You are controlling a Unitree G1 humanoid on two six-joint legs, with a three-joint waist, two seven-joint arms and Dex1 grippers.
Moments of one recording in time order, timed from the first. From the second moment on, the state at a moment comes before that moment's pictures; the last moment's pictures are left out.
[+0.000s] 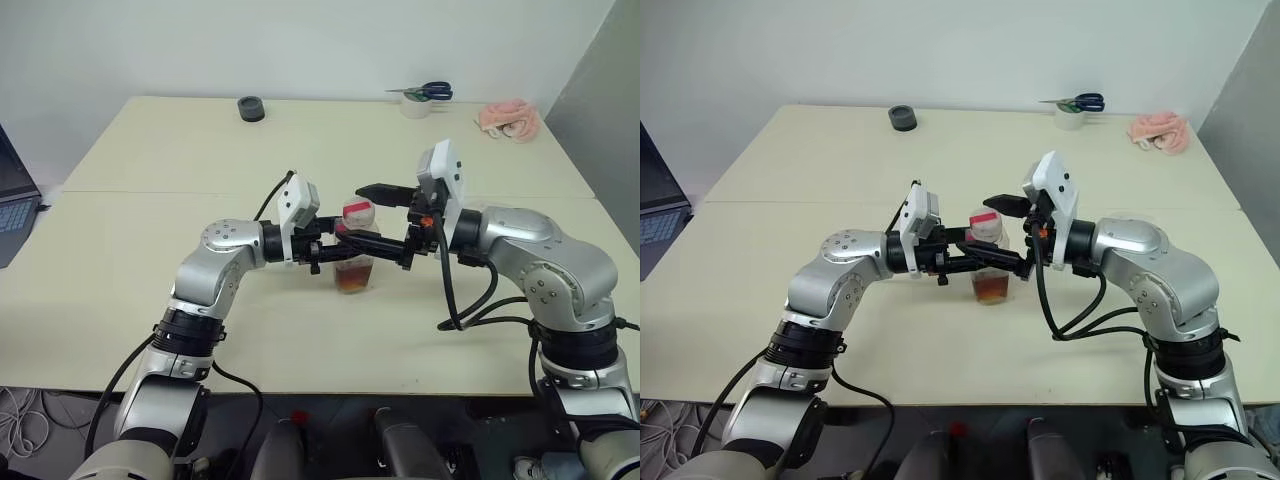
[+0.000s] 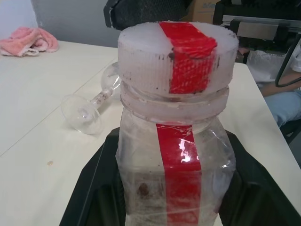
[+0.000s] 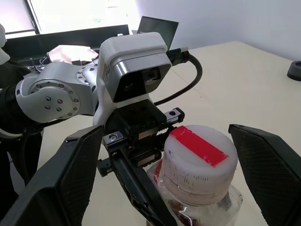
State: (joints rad) left arm -0.68 0.41 -0.12 0.09 -0.39 0.43 -1.10; right arm -0.70 -0.46 0.06 -0.38 0.62 0.87 0.71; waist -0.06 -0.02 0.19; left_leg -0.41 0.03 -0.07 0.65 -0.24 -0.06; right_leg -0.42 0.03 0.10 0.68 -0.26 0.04
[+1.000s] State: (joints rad) left arm -0.68 0.41 -0.12 0.08 -0.39 0.41 -1.10; right arm -0.79 -0.39 -0.08 -0.32 0.77 0.90 0.69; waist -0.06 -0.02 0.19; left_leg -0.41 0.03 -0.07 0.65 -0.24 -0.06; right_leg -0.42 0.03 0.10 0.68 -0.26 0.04
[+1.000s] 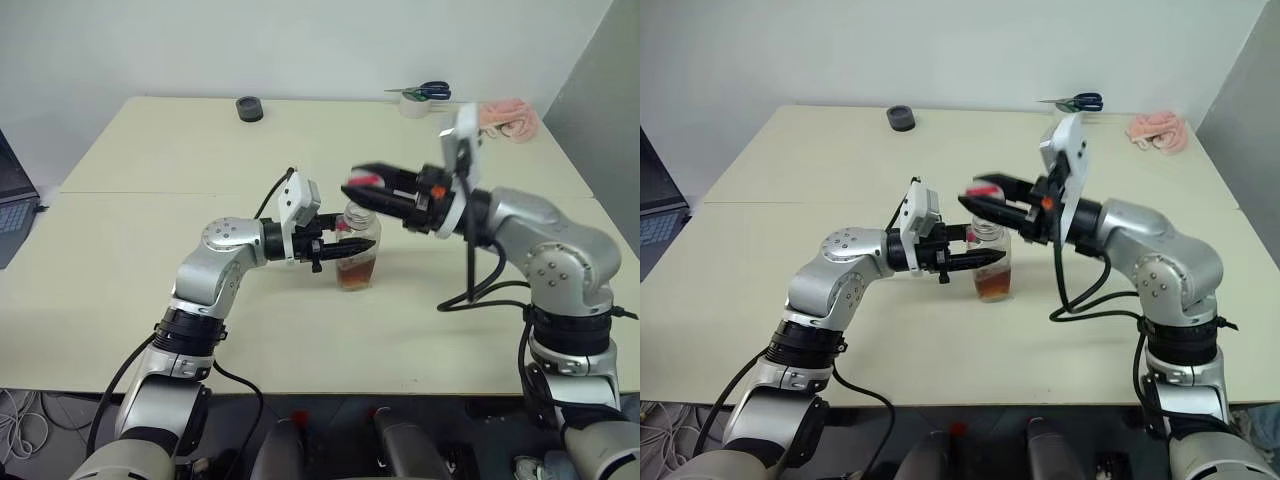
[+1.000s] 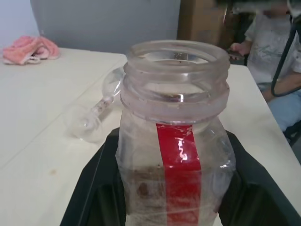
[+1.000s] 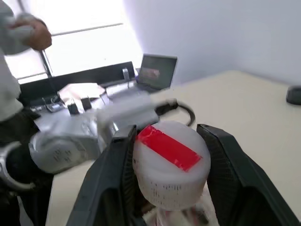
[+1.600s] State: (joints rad) left arm -0.68 0.42 -0.12 0.08 -0.39 0.41 -1.10; right arm -0.09 -0.44 -0.40 -0.38 0.55 0.79 0.31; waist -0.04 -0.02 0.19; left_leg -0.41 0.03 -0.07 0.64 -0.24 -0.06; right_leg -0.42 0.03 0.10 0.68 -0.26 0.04
